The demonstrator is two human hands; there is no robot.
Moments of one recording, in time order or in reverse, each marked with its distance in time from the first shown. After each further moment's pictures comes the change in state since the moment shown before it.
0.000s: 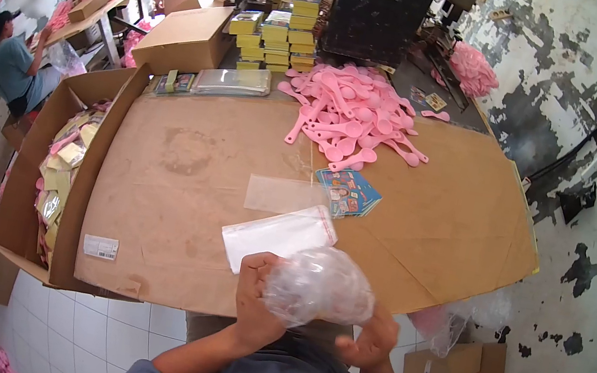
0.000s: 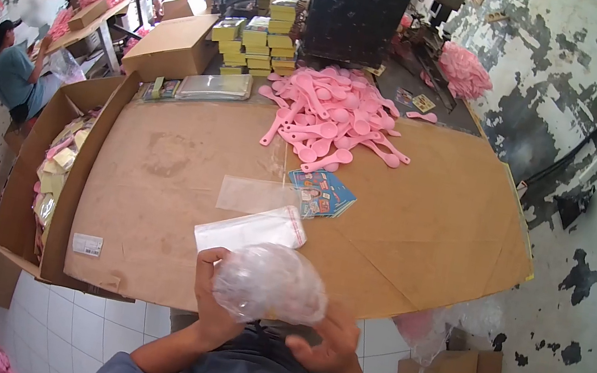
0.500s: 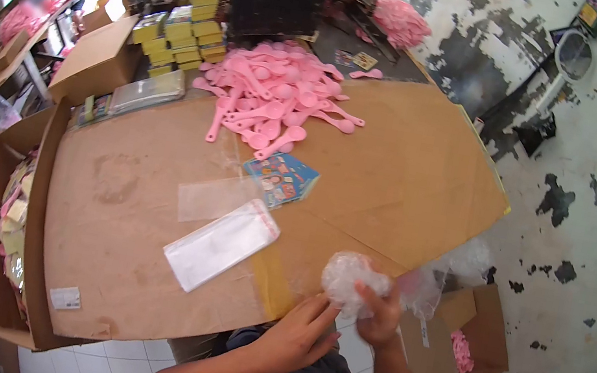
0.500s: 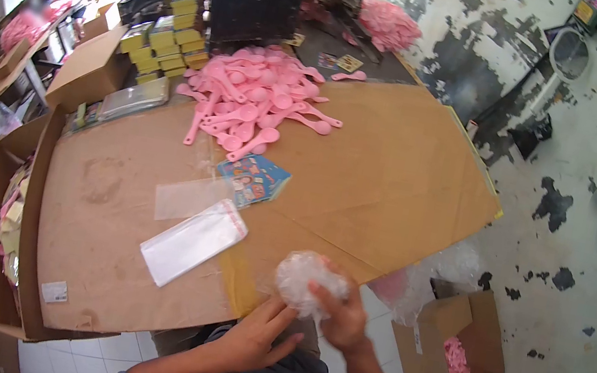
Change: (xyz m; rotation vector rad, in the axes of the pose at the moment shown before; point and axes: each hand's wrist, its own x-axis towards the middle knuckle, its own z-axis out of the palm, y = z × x) left_hand -0.018 -0.004 0.048 0.247 -0.810 0.212; right_hand -0.043 0.027 -0.054 -0.365 0.051 0.067
